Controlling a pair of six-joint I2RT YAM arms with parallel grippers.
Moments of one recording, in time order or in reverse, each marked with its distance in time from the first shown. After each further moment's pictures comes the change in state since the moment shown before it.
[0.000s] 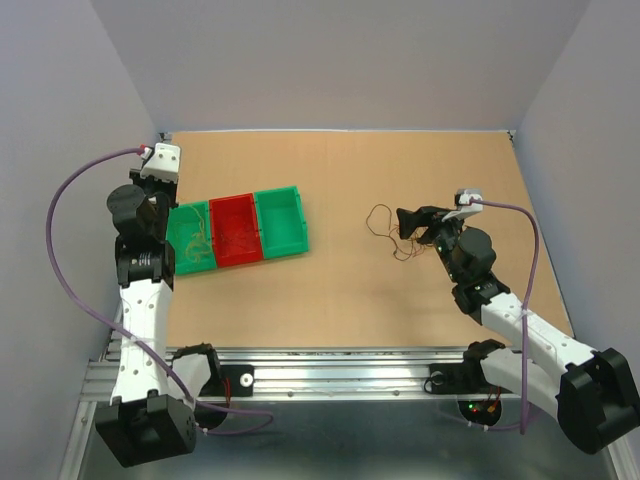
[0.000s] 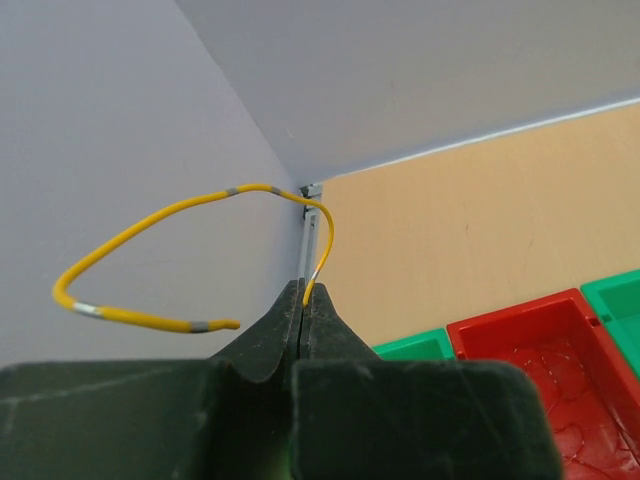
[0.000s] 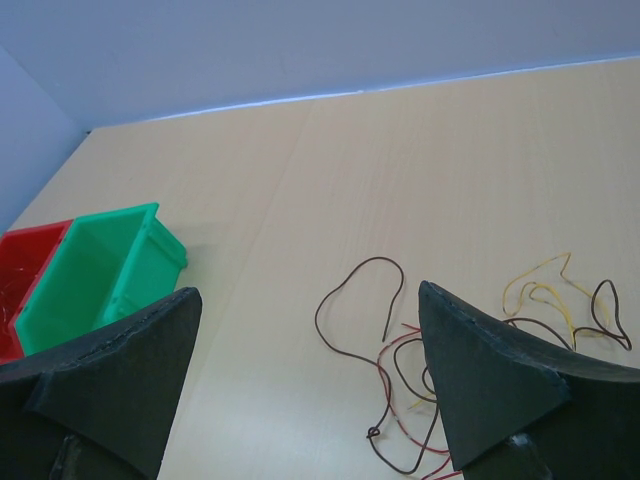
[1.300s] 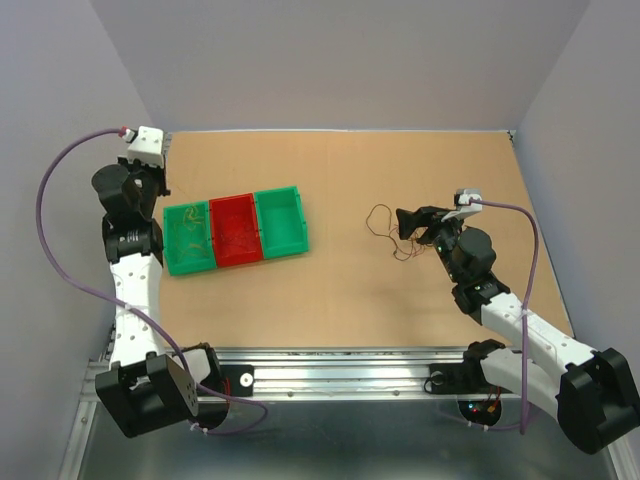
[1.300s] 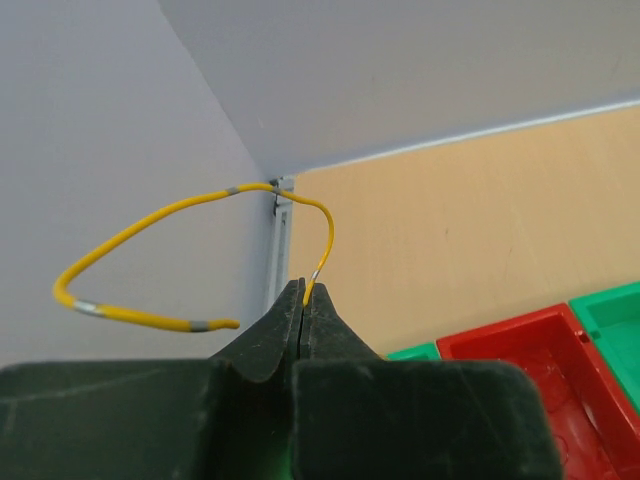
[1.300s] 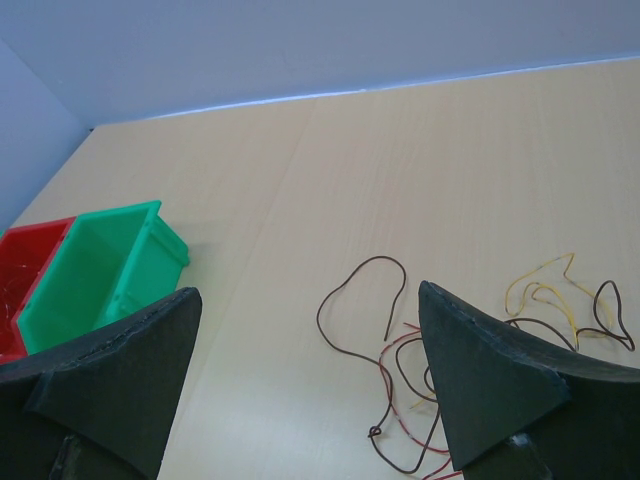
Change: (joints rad) left arm 0.109 0.183 0.137 -0.013 0.159 -0.084; right arm 0.000 0.000 0.000 -0.001 -0.008 -0.002
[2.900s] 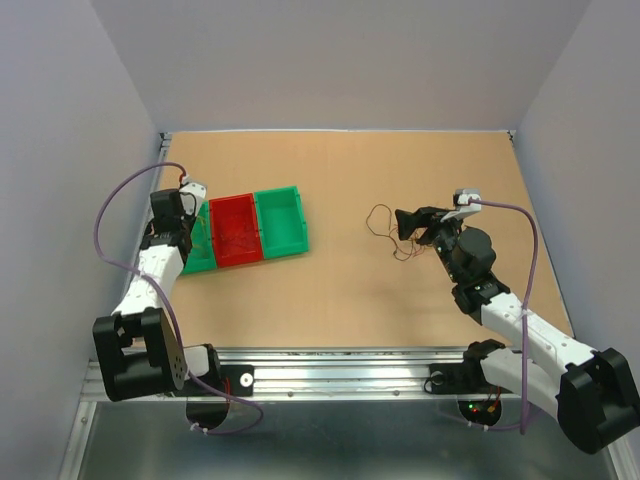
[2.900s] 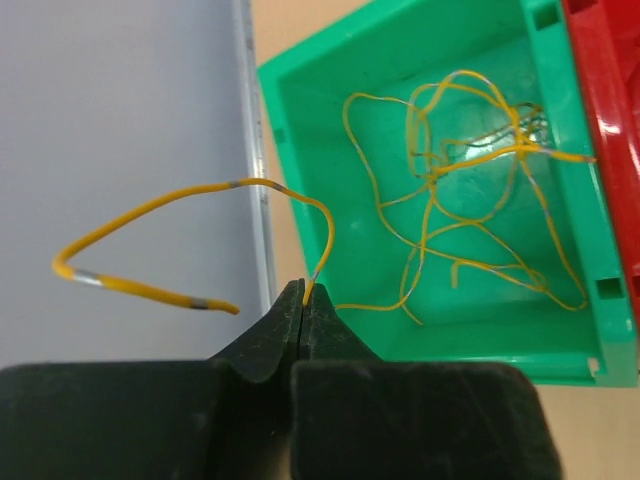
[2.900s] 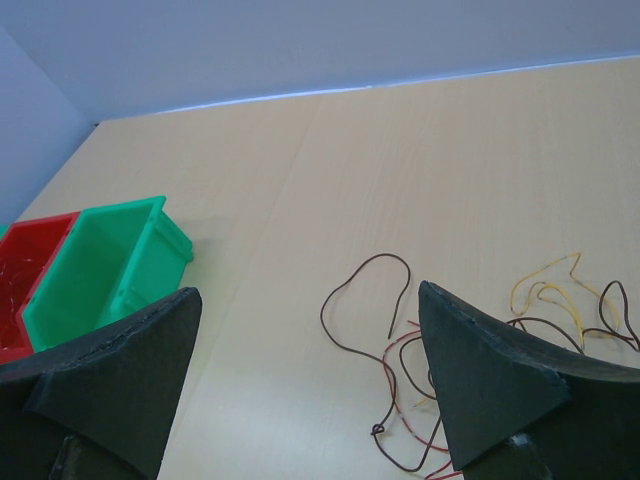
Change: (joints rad) left arm -0.128 0.151 -0.239 -0.246 -0.496 0.266; right arm 0.000 0.000 0.000 -0.003 -0.015 0.001
